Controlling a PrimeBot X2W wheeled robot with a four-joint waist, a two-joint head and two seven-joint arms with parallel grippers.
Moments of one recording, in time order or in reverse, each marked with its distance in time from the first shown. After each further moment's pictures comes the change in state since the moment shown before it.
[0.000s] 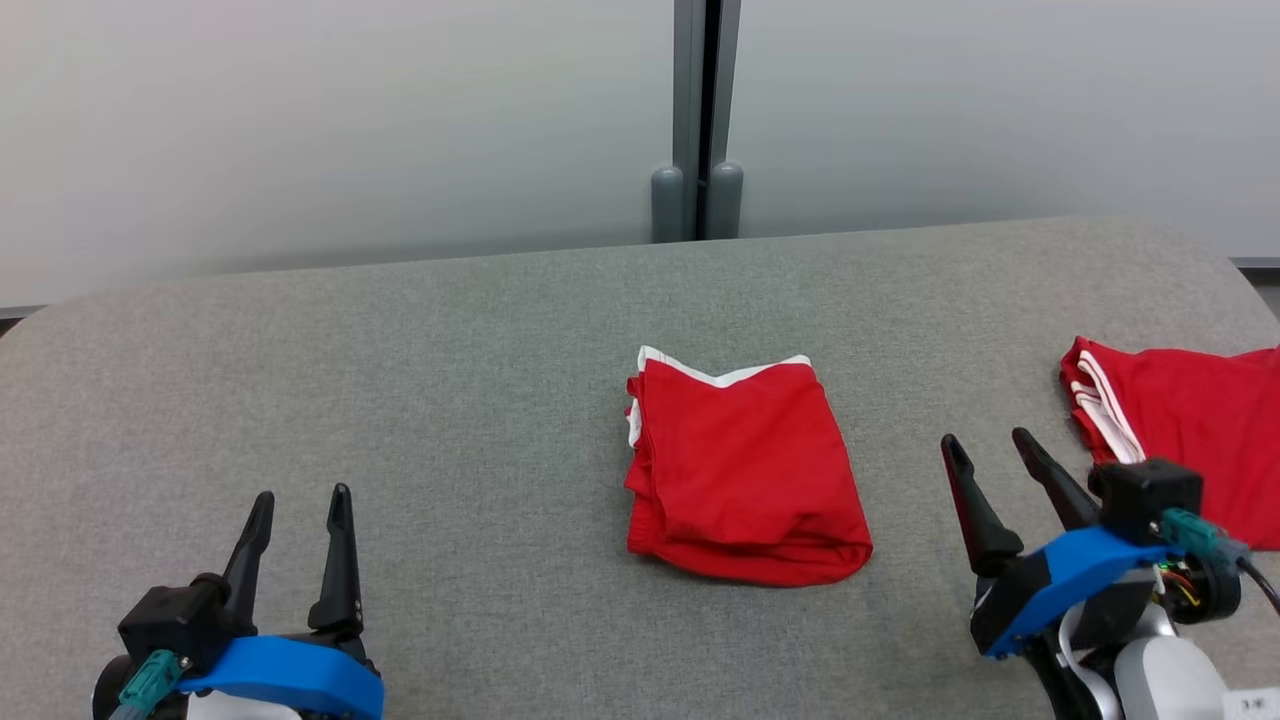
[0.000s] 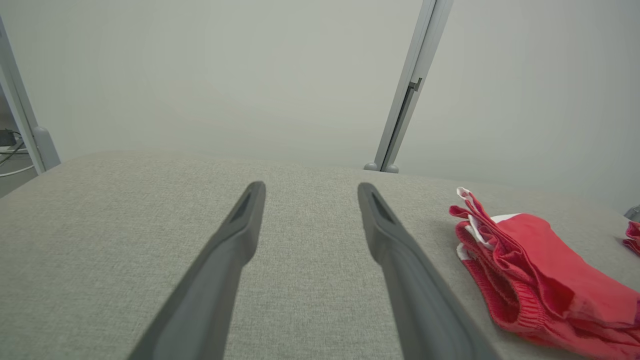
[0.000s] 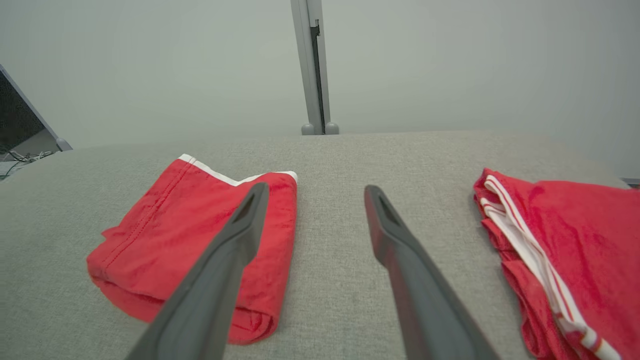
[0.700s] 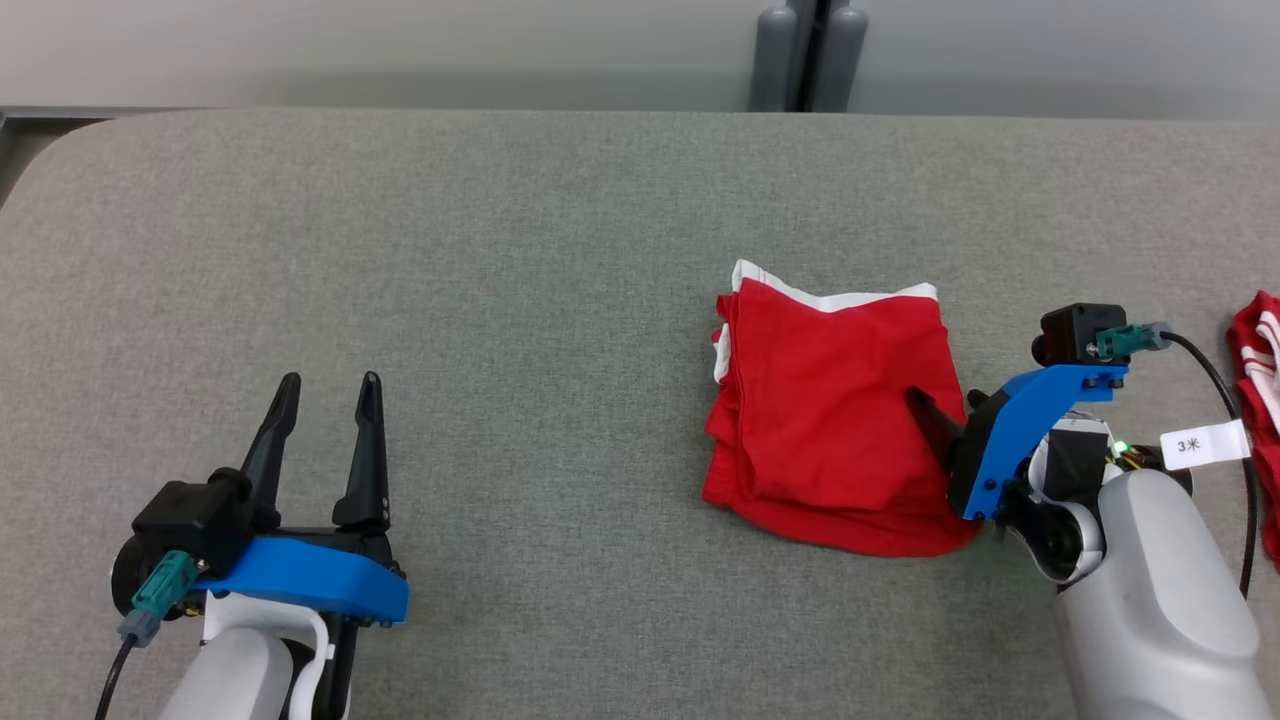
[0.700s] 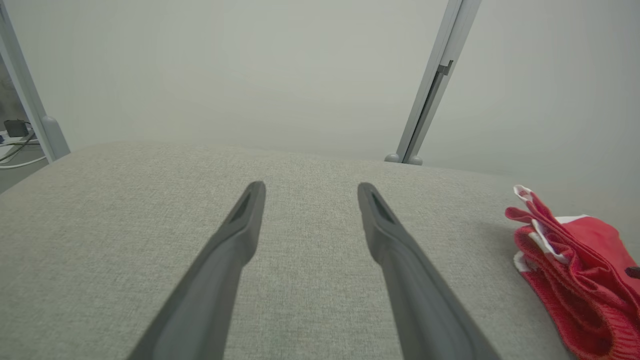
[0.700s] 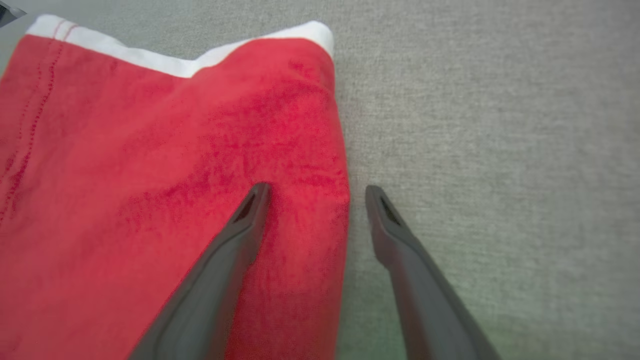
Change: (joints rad) left arm -0.164 -0.010 -0.043 -0.001 0.021 -0.037 -0.005; right arm -0.379 0.032 -0.079 0.357 0.024 0.000 0.445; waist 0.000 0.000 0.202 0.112
